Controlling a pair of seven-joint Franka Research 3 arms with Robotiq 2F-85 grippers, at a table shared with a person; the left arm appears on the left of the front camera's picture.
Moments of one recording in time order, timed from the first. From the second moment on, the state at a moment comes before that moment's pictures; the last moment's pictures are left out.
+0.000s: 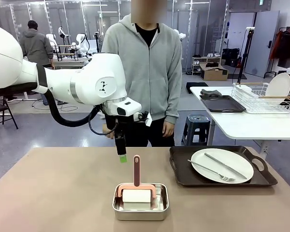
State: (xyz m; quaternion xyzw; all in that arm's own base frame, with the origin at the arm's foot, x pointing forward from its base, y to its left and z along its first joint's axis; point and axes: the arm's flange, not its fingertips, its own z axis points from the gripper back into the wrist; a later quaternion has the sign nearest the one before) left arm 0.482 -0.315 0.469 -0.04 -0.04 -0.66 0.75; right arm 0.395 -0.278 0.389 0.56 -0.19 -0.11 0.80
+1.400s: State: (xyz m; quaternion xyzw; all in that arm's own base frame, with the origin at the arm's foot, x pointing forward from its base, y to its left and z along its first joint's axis) left arm 0.485 -0.228 0.502 -0.16 0.03 -0.54 0.83; right arm 0.395 -0.278 0.389 0.56 -0.19 -0.11 0.80
